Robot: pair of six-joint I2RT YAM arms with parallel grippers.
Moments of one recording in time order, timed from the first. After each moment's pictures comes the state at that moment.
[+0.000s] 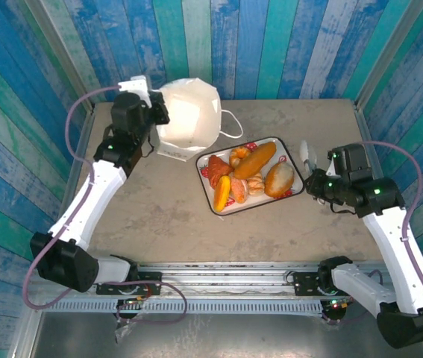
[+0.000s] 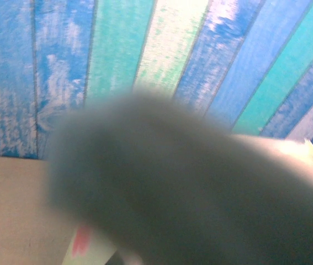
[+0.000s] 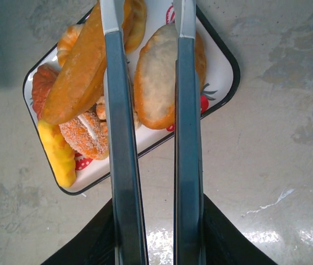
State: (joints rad) left arm -0.27 1.32 1.28 -0.14 -0.07 -0.35; right arm 0.23 0.93 1.11 -1.12 -0.07 0.59
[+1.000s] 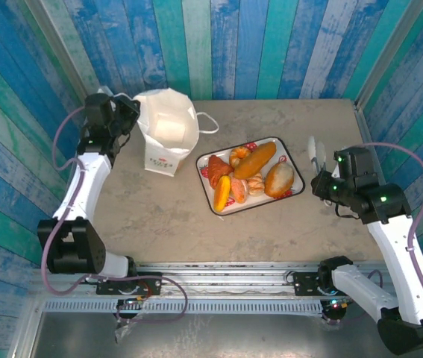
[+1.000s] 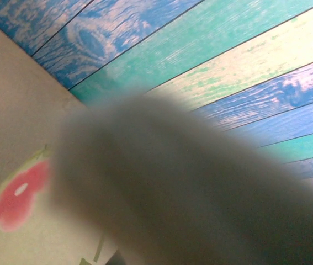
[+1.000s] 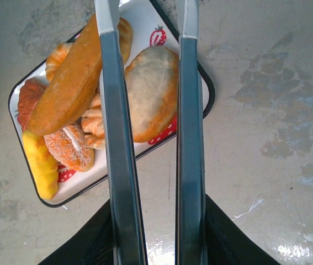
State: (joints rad) left arm 0.02 1.43 1.22 -0.10 0.26 -0.95; right arm 0.23 0.88 1.11 -1.13 0.02 0.54
